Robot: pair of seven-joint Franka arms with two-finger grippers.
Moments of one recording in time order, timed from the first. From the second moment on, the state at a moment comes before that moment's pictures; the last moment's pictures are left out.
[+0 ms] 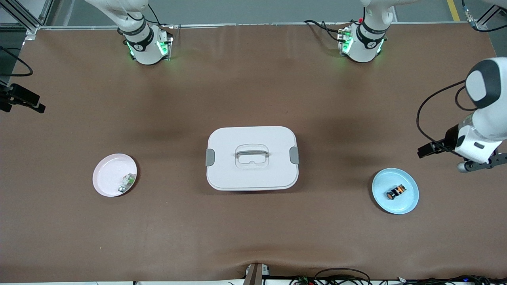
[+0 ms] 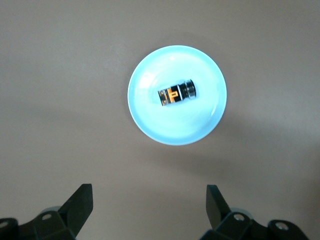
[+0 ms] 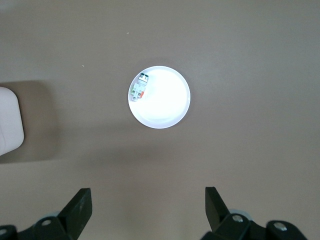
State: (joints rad) left arm 0.14 0.24 -0.08 -1.82 0.03 2.08 -0.23; right arm -0.22 -0.01 0.09 -1.58 0.03 1.58 -0.07
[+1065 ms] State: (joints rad) left arm 0.14 0.59 -0.09 -1.82 0.03 2.55 -0.45; right arm -0.22 -0.01 0.09 -1.58 0.03 1.58 -0.07
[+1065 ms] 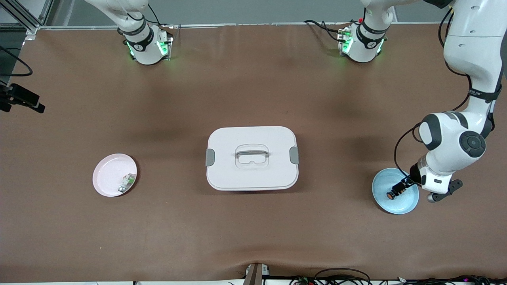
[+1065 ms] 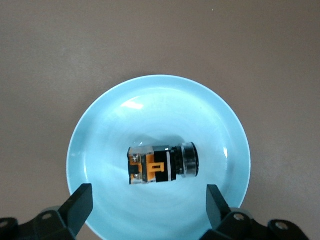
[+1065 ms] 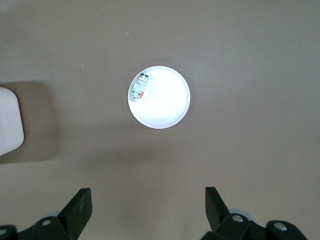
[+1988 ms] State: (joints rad) left arm 0.13 0.69 -0.09 -1.78 0.03 2.65 -0.49; right arm -0.22 -0.01 0.09 -1.58 0.03 1.57 -0.07
